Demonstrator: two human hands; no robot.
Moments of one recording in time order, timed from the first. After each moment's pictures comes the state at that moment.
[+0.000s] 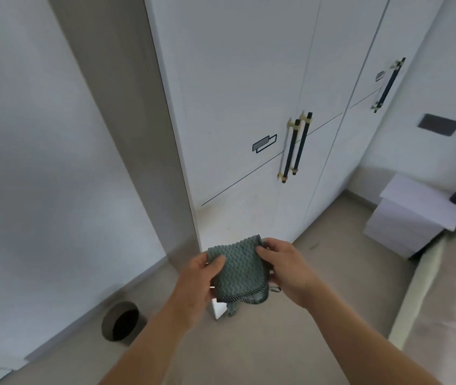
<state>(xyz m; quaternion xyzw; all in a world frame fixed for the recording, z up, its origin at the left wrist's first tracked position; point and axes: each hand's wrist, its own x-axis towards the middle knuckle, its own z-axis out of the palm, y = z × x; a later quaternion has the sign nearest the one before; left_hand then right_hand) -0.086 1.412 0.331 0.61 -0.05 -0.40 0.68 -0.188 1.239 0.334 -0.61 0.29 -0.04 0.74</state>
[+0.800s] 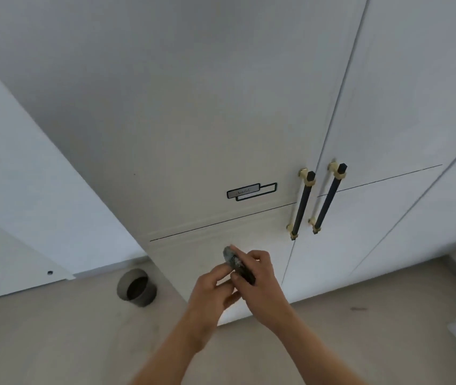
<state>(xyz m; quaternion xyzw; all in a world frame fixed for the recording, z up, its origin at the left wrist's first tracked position) -0.083 1.157 0.327 0.67 0.00 -0.24 0.70 -0.084 1.027 0.288 -0.78 0.04 0.01 0.63</state>
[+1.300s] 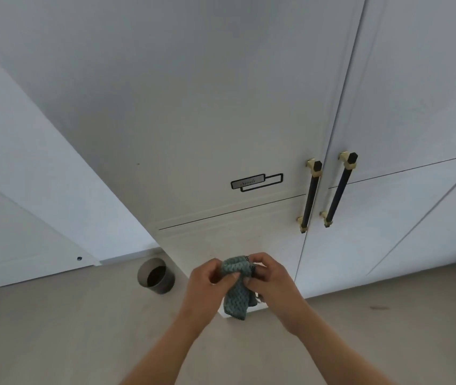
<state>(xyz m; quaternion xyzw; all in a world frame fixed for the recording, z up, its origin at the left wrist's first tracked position) -0.082 1.167 0.306 0.83 0.04 -0.09 0.55 -0.095 0.999 0.285 -0.62 0.07 0.15 0.76</state>
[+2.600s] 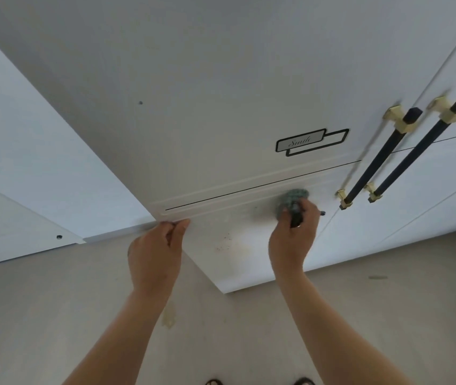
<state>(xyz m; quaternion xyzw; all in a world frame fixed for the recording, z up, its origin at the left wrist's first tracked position) 0.006 1.283 0.256 0.95 0.07 0.12 0.27 0.010 1.068 0.205 -0.68 0.25 -0.36 0.59</state>
